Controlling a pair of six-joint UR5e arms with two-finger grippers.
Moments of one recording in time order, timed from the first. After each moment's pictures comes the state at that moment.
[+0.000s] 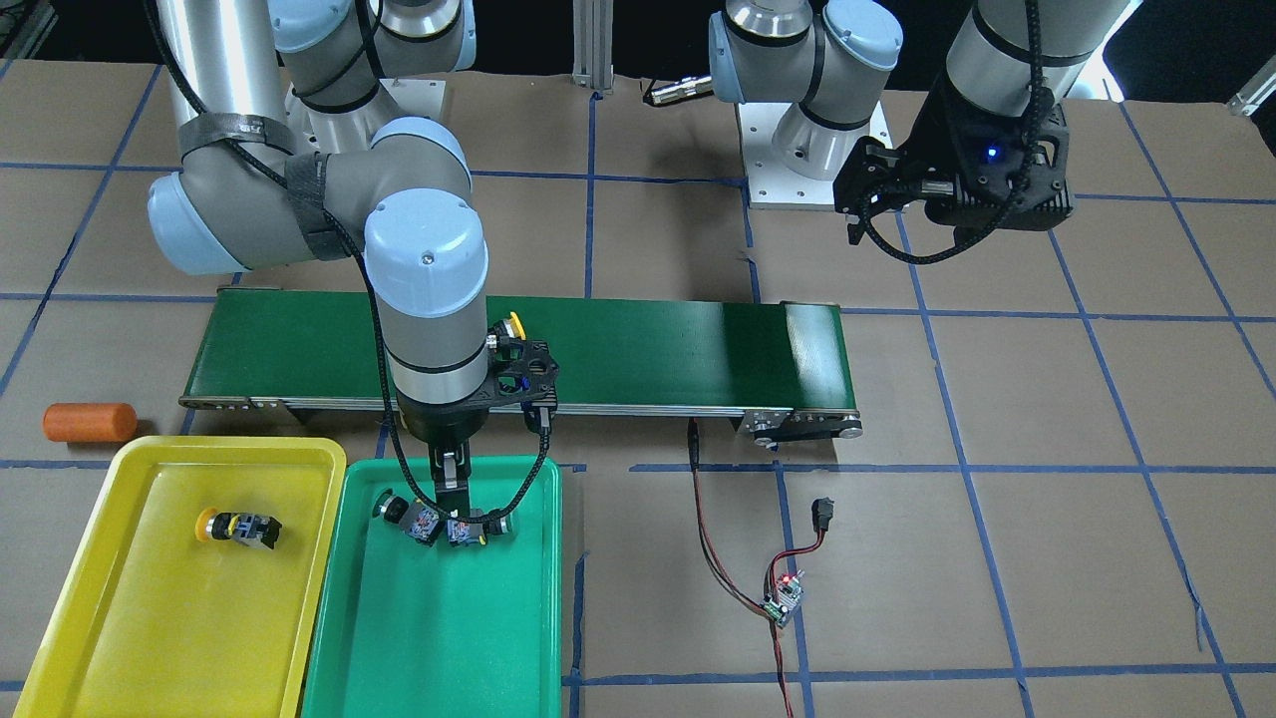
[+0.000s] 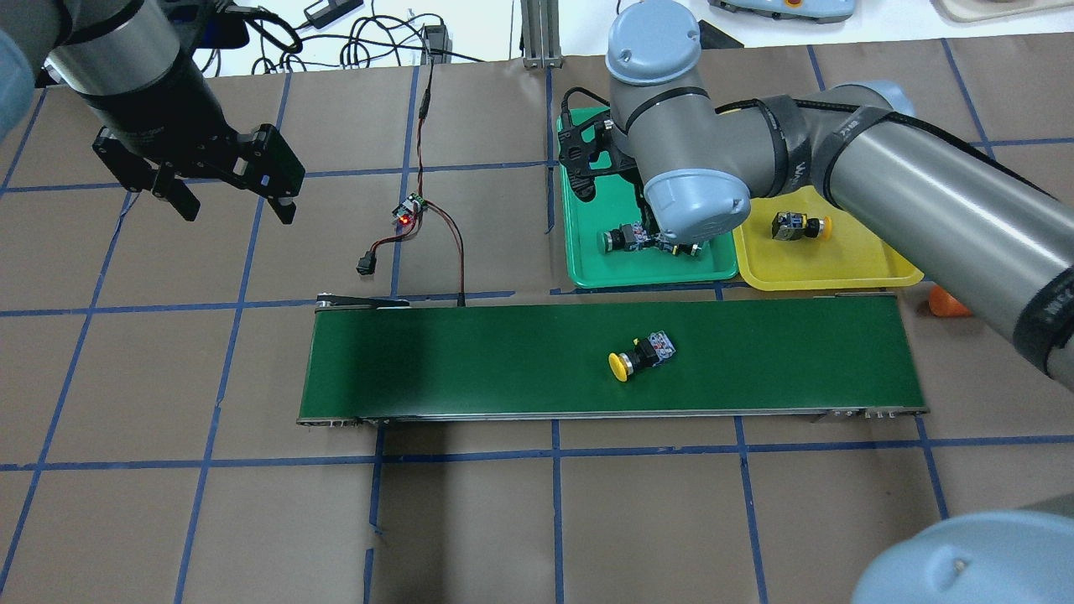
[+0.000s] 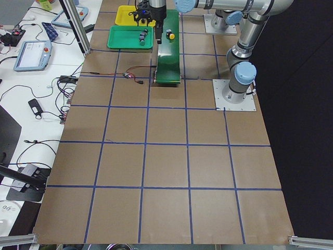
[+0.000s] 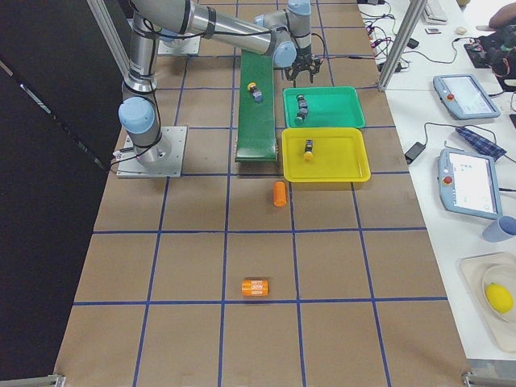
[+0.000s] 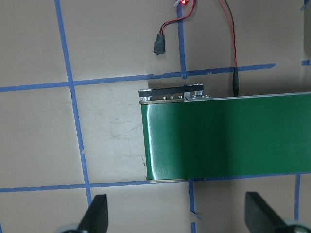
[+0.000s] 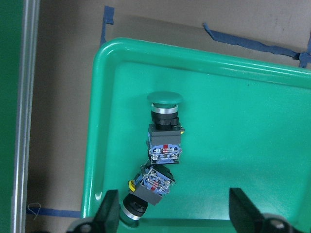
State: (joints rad) left arm -1.52 -1.57 -1.52 -1.69 1.62 0.12; right arm 1.80 -1.17 1.63 -2.17 -1.69 -1.54
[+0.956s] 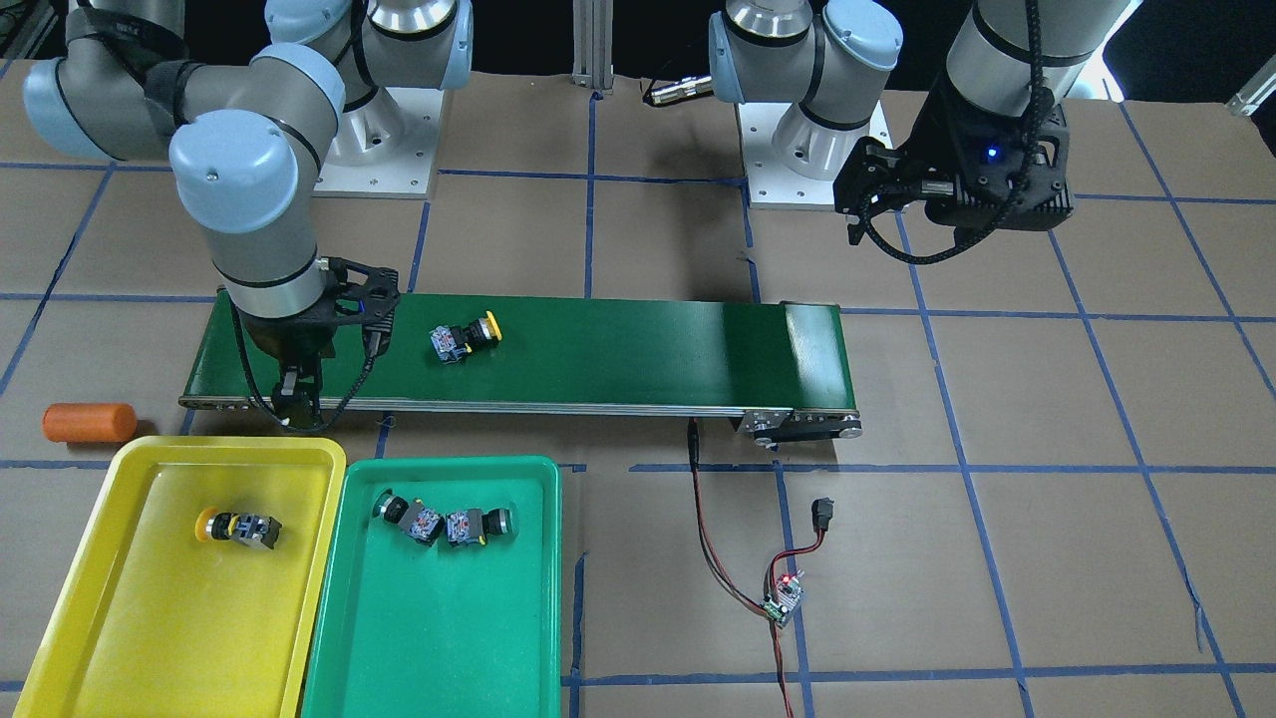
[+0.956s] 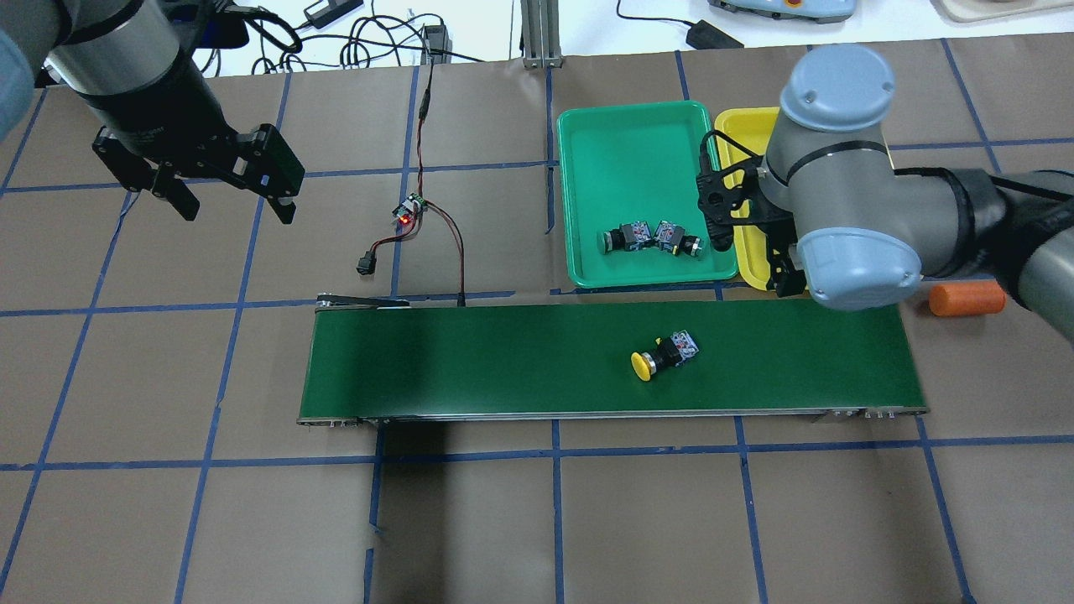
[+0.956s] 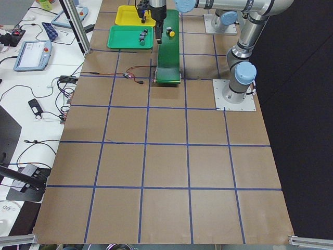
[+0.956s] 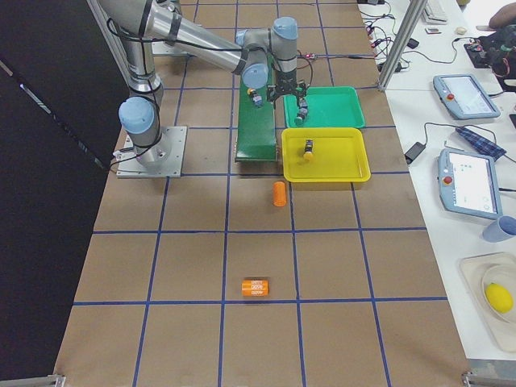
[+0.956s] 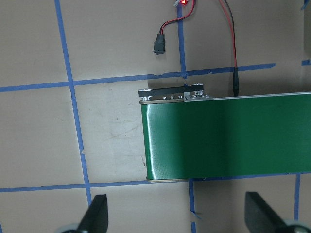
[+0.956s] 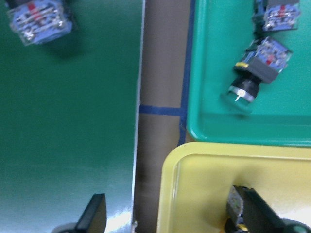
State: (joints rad) left arm -1.52 -1.57 -1.52 -1.69 1.62 0.12; right arm 1.54 -1.46 1.98 -2.18 -1.67 -1.69
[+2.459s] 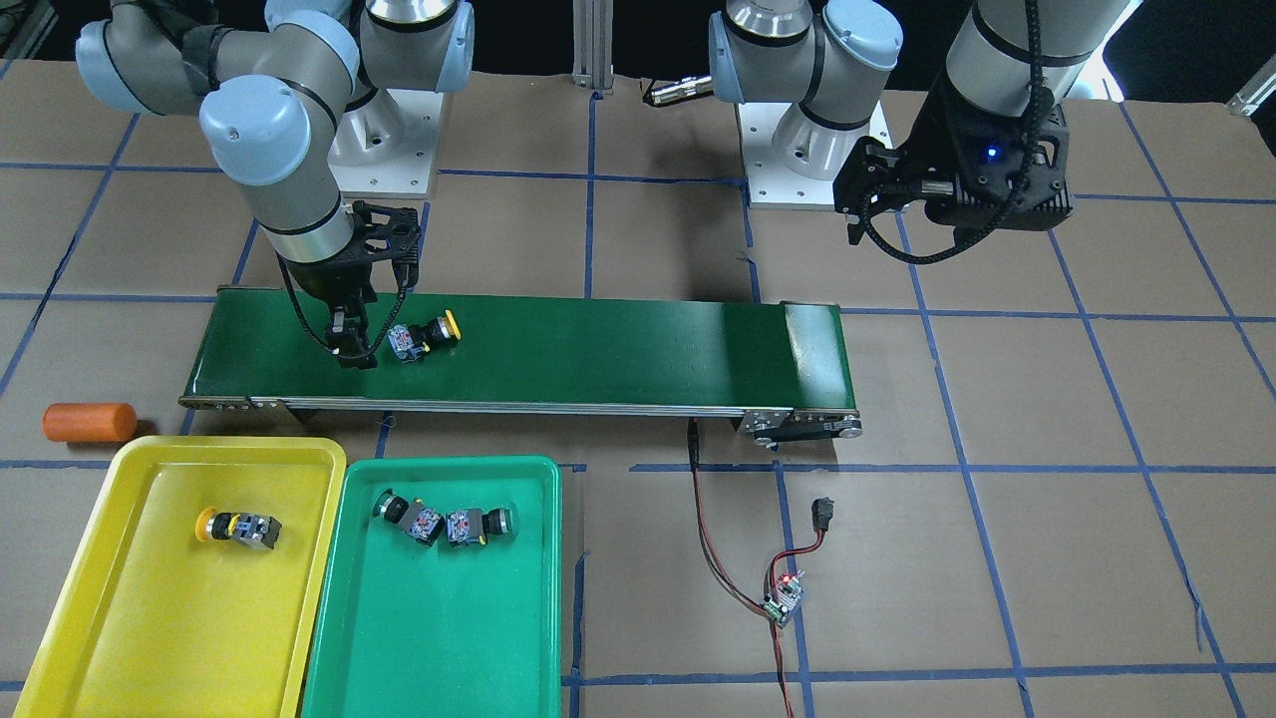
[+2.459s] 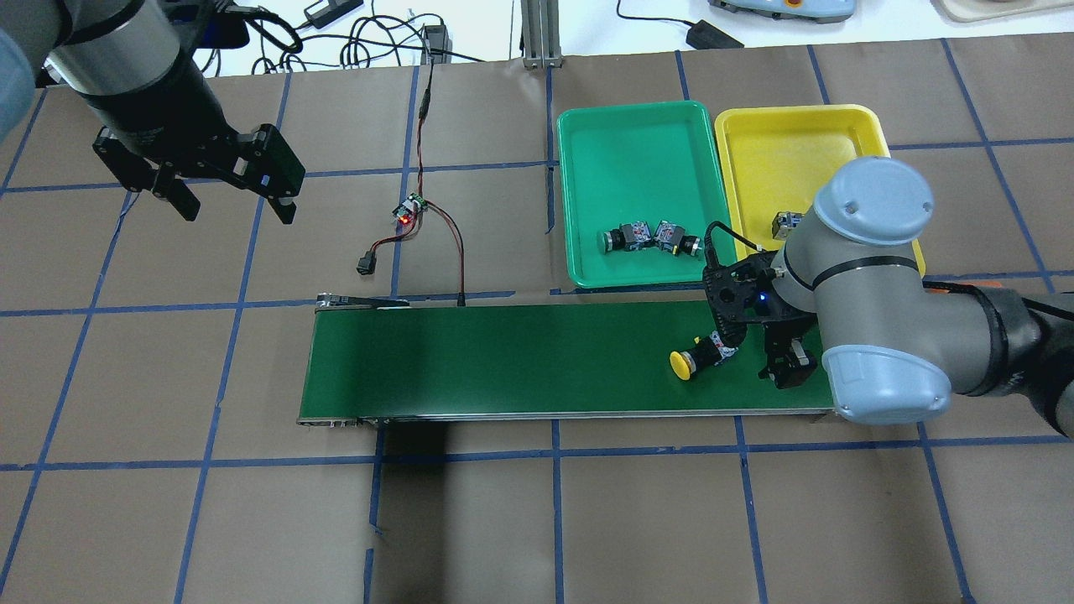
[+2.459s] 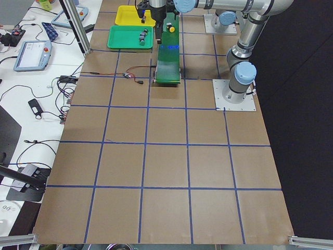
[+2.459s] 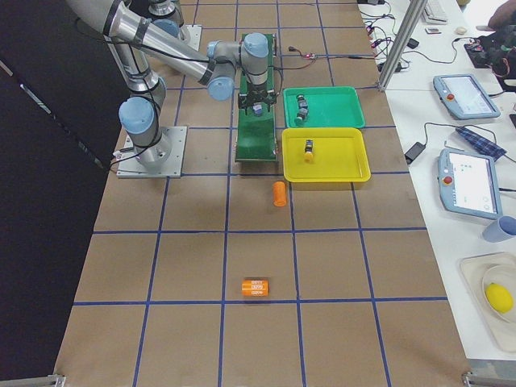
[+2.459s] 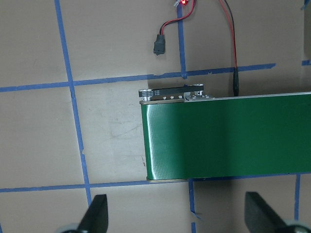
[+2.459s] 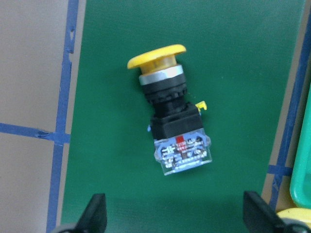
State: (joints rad) left arm -1.52 -1.57 -1.52 -1.69 1.62 0.12; right arm 1.53 -1.57 2.19 -2.21 -1.54 -1.77
